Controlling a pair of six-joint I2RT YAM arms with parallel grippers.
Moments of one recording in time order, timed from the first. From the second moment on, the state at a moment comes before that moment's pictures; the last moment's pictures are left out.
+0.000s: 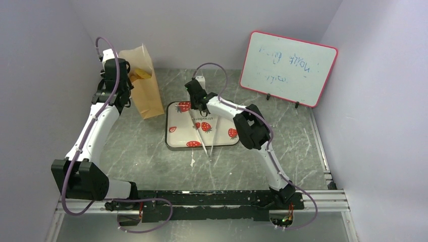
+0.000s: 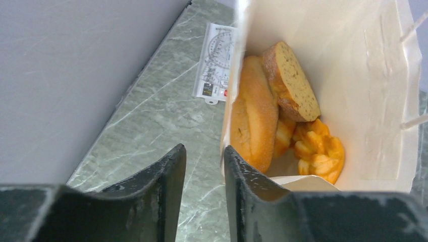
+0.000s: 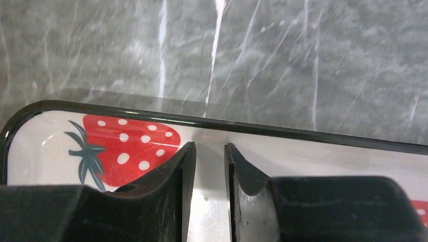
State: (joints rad) left arm -0.09 1.36 1.29 -0.39 -0.52 -0.25; right arm 0.72 2.40 1.89 -0.28 0.33 0.42
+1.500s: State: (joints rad) left arm -0.07 1.60 1.42 -0.31 -0.60 -0.22; right arm 0.55 2.31 1.86 -0.40 0.38 0.32
